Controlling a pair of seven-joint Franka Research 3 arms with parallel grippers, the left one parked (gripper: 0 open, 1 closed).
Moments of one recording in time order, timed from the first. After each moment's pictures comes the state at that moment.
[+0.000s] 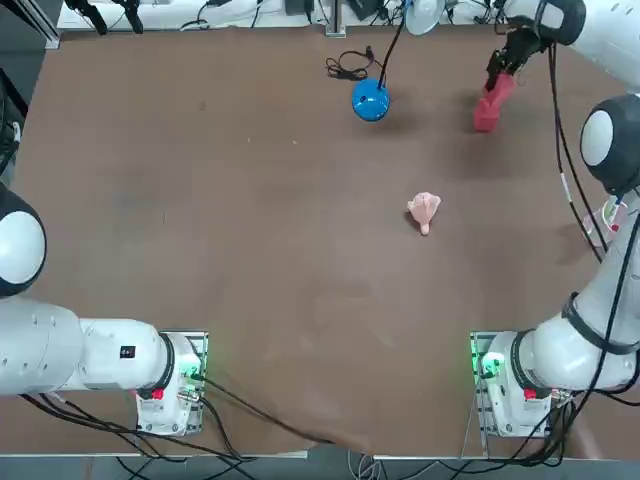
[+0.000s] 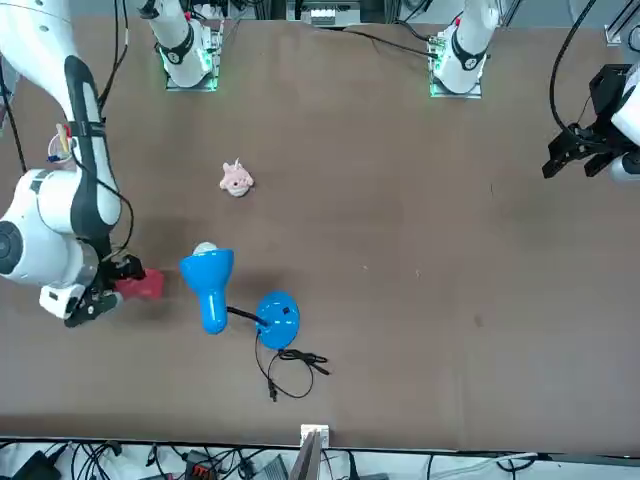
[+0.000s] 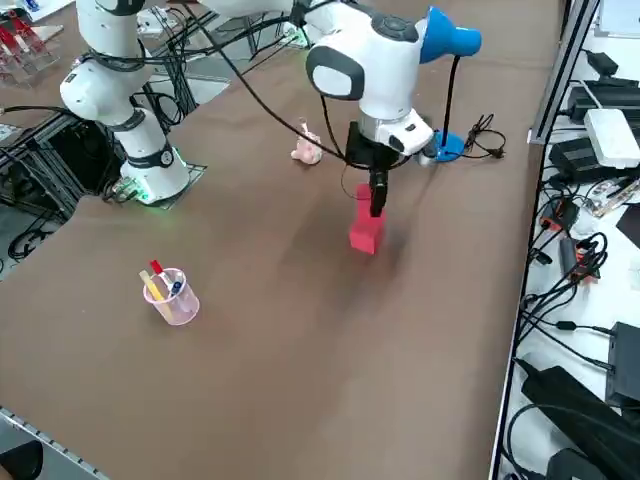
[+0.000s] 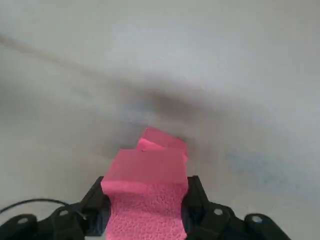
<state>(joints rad) 0.06 0.57 -0.12 -1.54 0.08 2.02 -0.34</state>
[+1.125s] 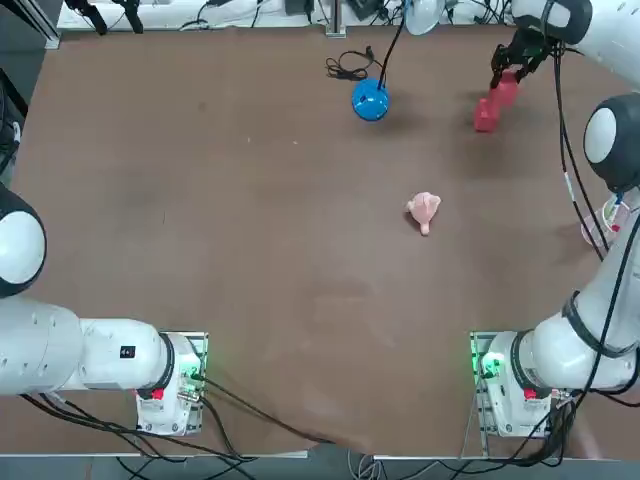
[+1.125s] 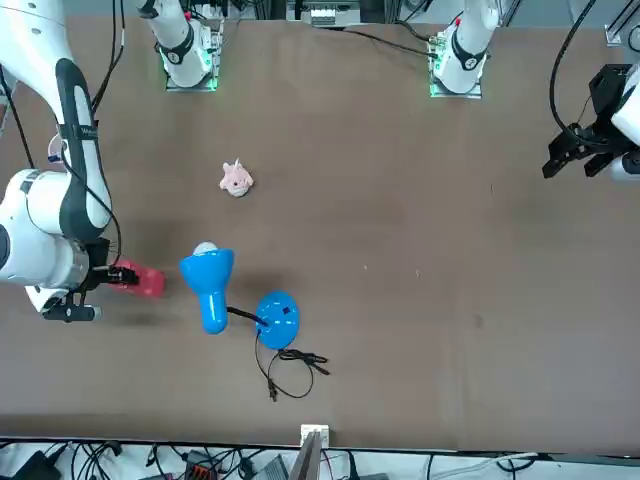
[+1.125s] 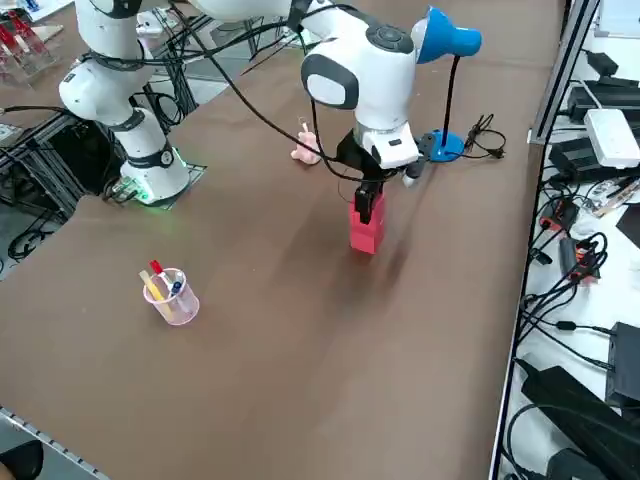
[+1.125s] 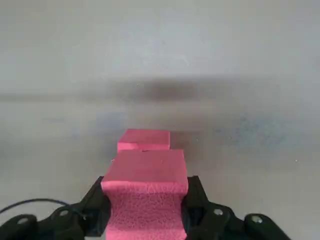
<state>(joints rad) 0.03 0.57 -0.12 -1.54 0.08 2.02 -0.07</state>
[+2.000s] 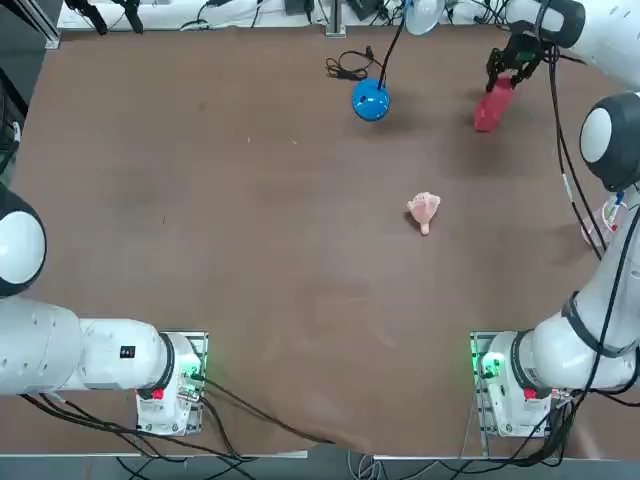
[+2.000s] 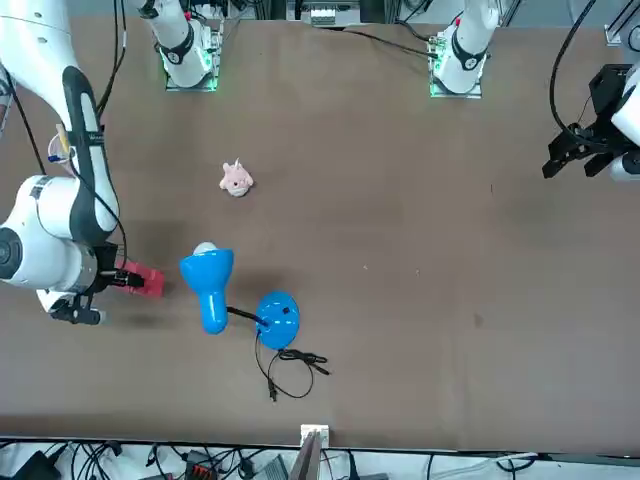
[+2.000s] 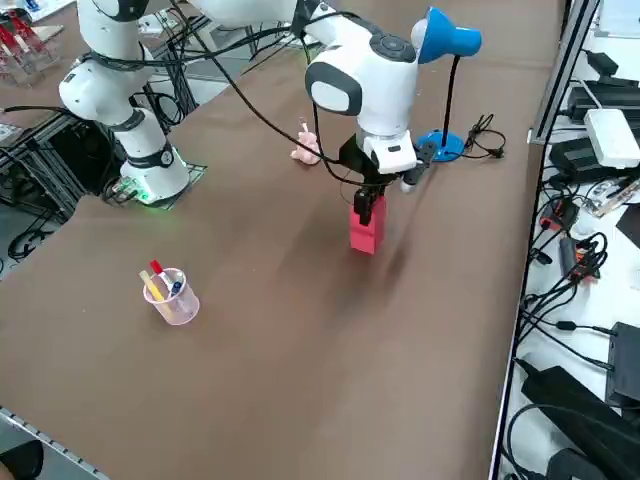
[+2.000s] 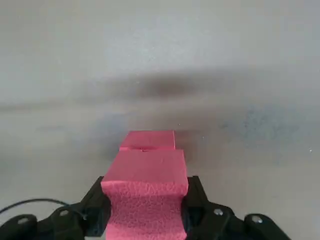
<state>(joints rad) 0.03 0.59 -0.11 -1.54 0.08 2.03 0.02</state>
